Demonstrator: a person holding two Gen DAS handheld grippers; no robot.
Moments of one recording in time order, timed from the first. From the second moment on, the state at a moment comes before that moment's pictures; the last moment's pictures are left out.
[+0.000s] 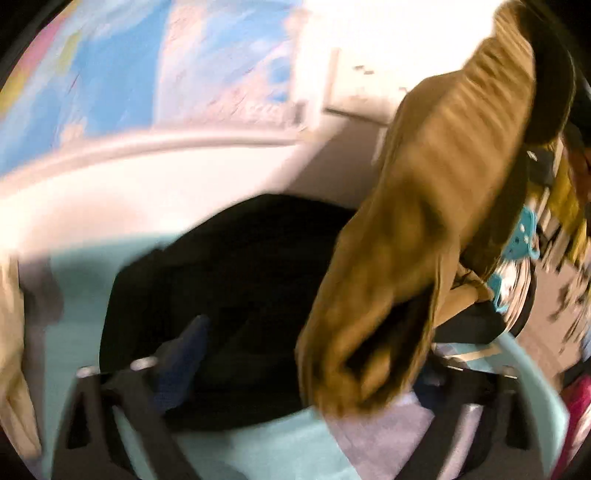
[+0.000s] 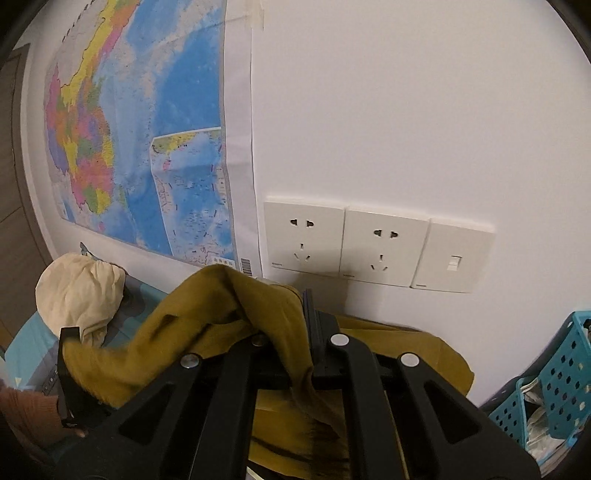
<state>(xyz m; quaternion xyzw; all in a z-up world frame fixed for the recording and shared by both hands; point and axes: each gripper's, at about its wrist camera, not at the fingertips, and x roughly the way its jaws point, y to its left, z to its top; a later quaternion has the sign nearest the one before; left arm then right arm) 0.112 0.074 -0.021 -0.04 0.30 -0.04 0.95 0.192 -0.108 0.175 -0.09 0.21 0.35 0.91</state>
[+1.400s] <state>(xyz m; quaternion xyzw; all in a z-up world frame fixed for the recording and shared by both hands) -0.193 0.093 0.336 0.22 0.10 0.20 0.95 -0.067 -0.160 0.331 -0.01 0.09 0.51 0.86</state>
